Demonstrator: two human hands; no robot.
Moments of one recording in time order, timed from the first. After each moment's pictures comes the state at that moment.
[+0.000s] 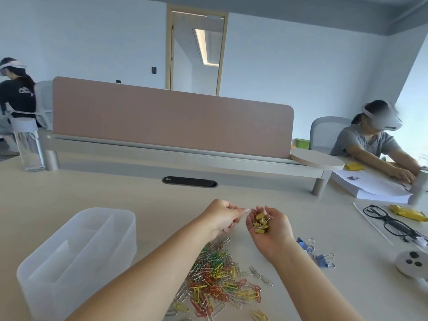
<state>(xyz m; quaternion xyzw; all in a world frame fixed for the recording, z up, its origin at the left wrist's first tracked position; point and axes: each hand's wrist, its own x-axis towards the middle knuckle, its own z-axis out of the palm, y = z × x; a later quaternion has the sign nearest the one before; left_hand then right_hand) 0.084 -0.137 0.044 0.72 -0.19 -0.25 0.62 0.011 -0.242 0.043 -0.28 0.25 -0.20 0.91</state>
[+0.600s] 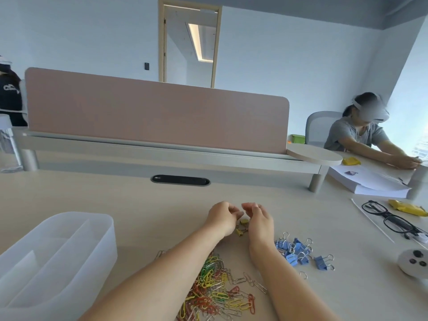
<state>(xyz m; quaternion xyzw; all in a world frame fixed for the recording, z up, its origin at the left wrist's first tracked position) 0.111 -0.188 0.010 0.83 -0.20 -0.13 0.50 0.050 -0.261 -0.003 -0.64 0.28 -0.32 0.64</state>
